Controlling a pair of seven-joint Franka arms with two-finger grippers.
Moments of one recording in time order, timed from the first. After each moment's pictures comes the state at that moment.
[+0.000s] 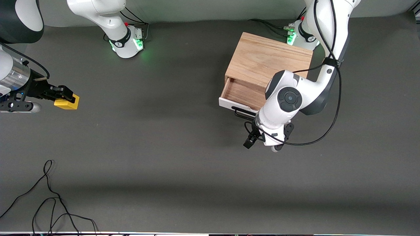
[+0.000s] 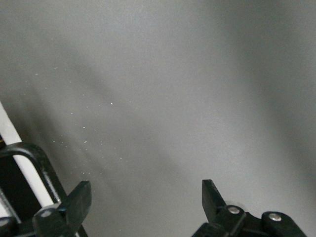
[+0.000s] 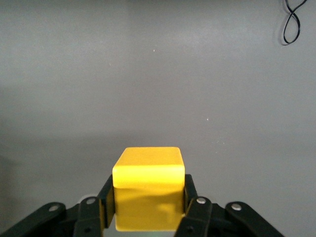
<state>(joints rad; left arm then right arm) -0.41 0.47 -0.10 -1.66 -0.11 2.26 -1.37 0.09 -0.05 -0.09 -1.79 0.02 1.67 0.07</state>
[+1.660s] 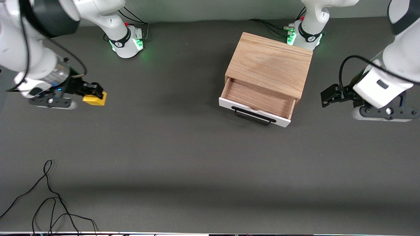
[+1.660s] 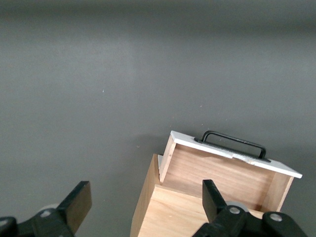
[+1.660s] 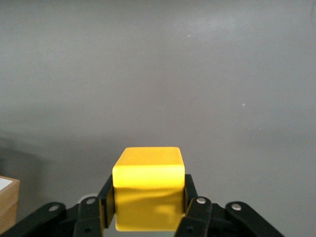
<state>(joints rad) -0.14 0.23 -0.09 -1.27 -0.03 1.46 -0.18 0.33 -0.05 -0.08 -1.81 0.02 1.67 0.37</state>
